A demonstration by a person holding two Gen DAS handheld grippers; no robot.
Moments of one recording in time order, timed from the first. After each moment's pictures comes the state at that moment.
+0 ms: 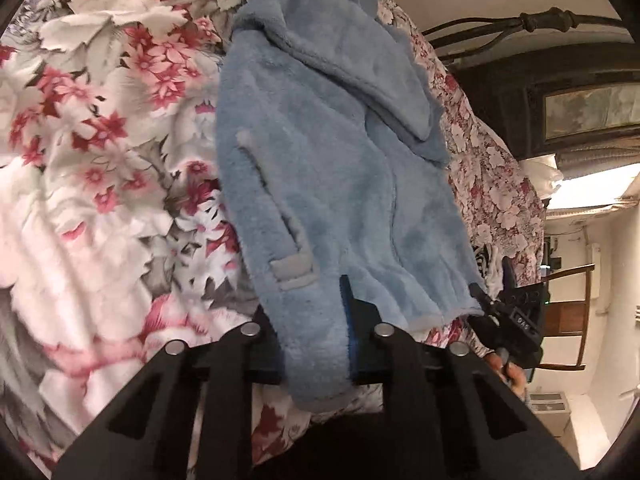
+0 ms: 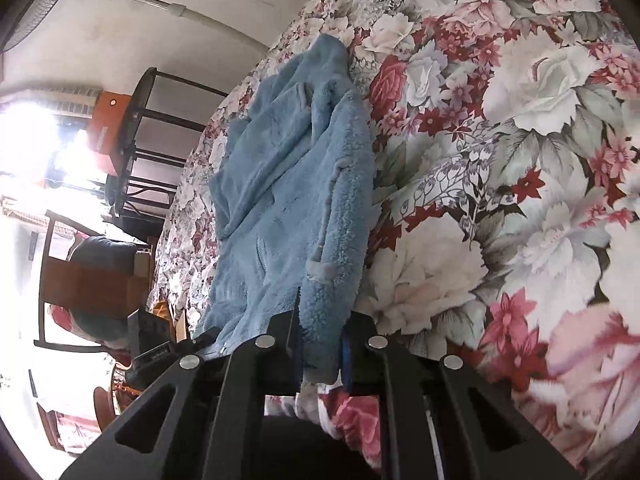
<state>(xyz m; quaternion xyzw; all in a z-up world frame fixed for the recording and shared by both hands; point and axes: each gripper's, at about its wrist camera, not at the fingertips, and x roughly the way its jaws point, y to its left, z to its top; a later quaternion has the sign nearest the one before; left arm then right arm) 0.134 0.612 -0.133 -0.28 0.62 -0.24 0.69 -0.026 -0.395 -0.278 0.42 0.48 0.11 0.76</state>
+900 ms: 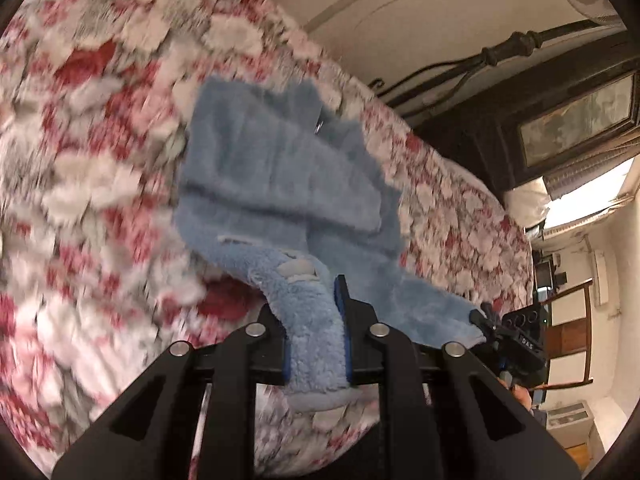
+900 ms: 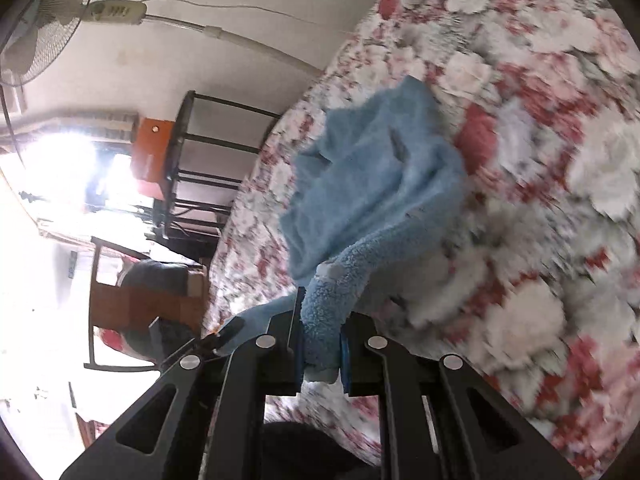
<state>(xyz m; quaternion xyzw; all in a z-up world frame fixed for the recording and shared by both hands) 0.192 0.619 -0.025 -0.27 0.55 -0.23 0.76 0.023 -0.396 -0.204 0.48 0.44 0.16 0.74</state>
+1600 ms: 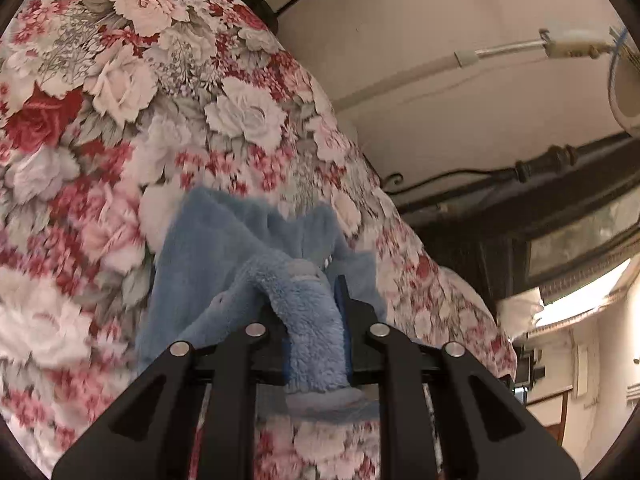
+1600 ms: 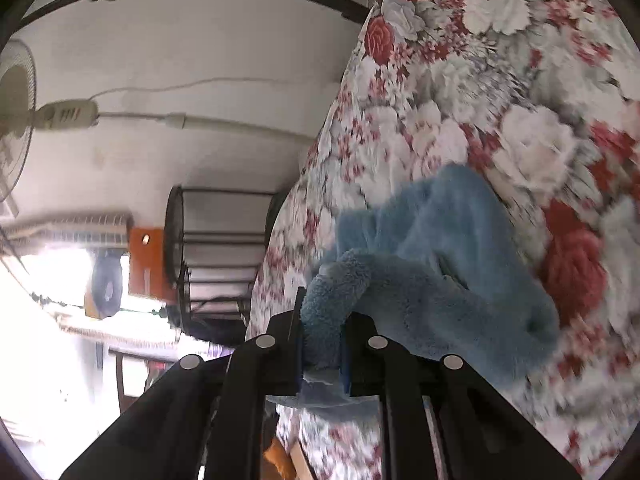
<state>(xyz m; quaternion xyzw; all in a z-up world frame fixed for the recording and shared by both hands) 0.327 0.618 -0.055 -0.39 0.47 -0.15 0.78 0.176 -0.420 -0.237 0.58 0.35 0.08 0.73</state>
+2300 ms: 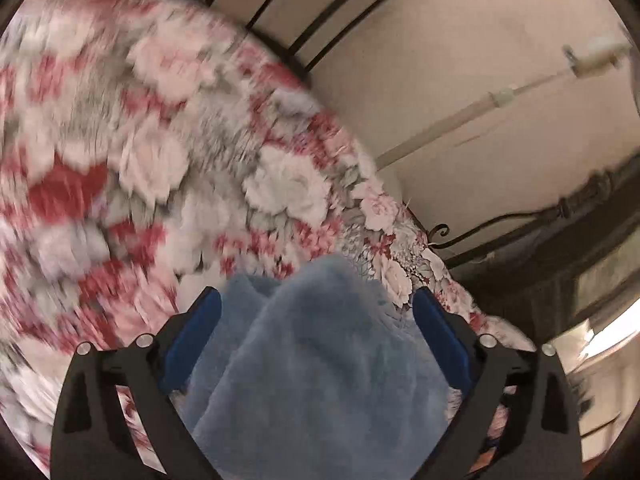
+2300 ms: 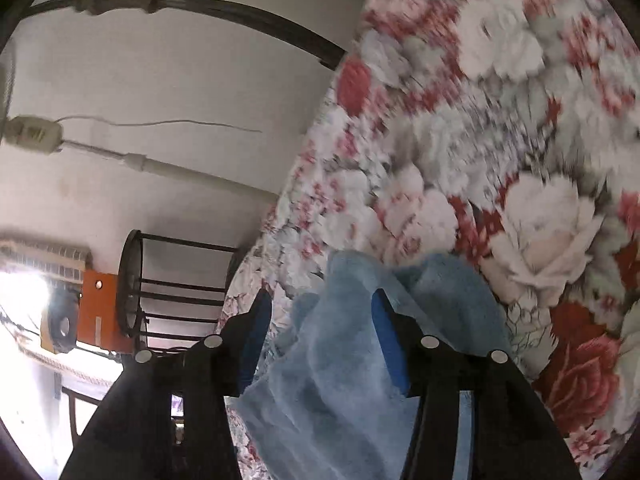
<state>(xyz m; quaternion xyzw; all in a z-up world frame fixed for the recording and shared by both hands) 0.352 0.623 -0.054 -0.32 0.42 -0.06 0.84 0.221 -0.427 -0.260 0.54 0.32 -0.01 0.78</state>
